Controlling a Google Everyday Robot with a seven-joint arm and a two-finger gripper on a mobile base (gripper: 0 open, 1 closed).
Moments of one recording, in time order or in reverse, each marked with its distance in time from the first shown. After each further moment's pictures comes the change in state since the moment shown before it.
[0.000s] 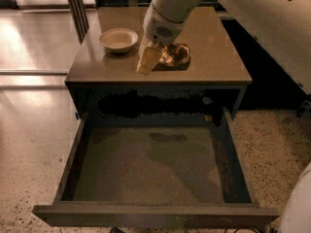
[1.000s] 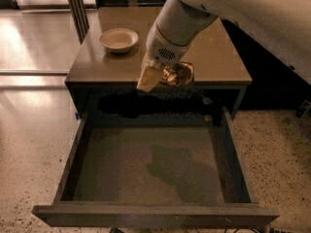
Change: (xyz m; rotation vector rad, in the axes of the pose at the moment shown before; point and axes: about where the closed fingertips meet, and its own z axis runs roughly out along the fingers) arm 0.003 0.050 0.002 0.058 -0.026 0.056
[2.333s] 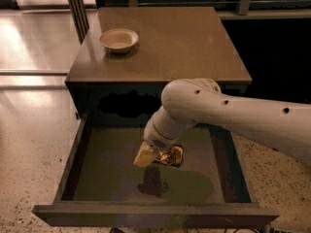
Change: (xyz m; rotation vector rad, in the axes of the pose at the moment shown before) arm 0.084 0.133 0.165 -0.171 0.001 0.178
